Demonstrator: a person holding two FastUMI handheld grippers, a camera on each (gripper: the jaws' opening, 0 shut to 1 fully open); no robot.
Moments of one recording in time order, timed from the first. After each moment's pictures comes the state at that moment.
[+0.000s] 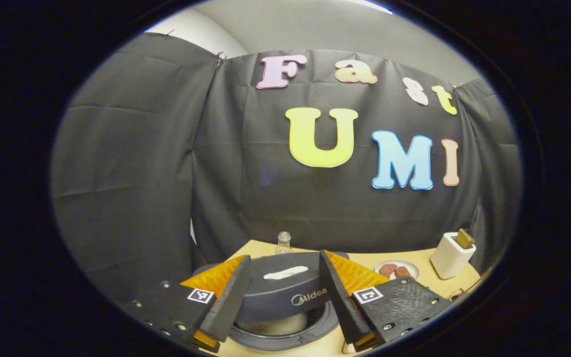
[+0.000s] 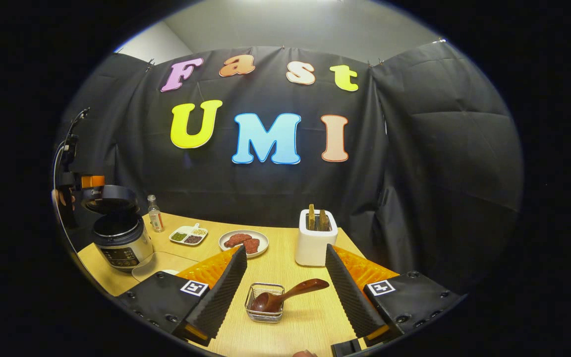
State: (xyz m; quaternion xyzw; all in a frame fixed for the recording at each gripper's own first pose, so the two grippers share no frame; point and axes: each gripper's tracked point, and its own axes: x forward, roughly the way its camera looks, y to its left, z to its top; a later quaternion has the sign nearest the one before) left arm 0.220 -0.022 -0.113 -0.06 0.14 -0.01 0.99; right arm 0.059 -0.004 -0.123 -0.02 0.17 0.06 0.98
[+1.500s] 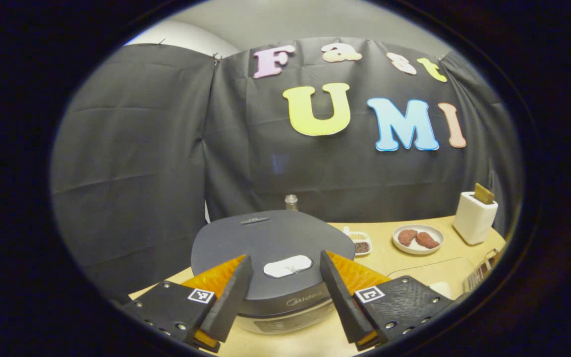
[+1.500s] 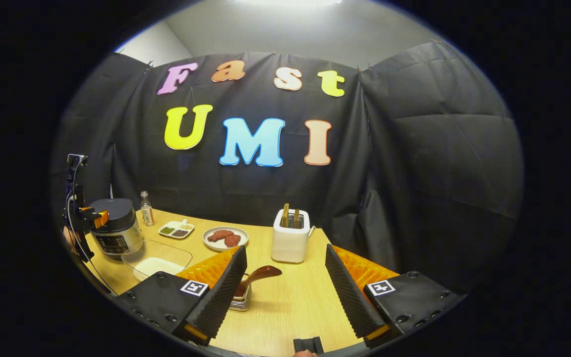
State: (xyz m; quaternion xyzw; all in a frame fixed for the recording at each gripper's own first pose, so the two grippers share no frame) left arm 0.159 -0.062 -0.215 0.00 0.16 0.03 0.99; right arm 0.024 -0.073 -0.106 -0.02 0.15 0.05 0.99
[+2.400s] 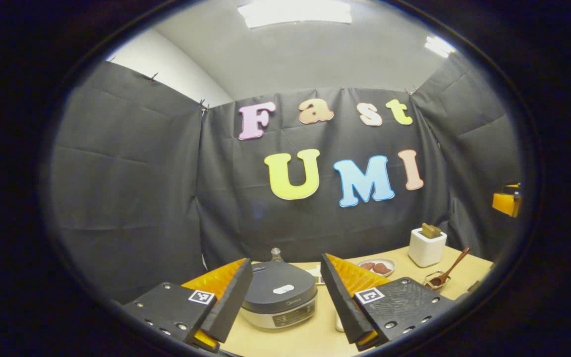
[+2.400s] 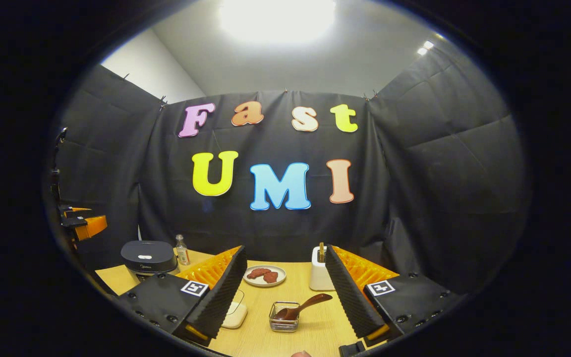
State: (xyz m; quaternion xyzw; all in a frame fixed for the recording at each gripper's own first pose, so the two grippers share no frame) left arm -0.016 -0.047 -0.007 0.02 0.02 -0.05 1.00; right arm -0.016 0.010 -0.024 0.02 0.04 0.09 0.99
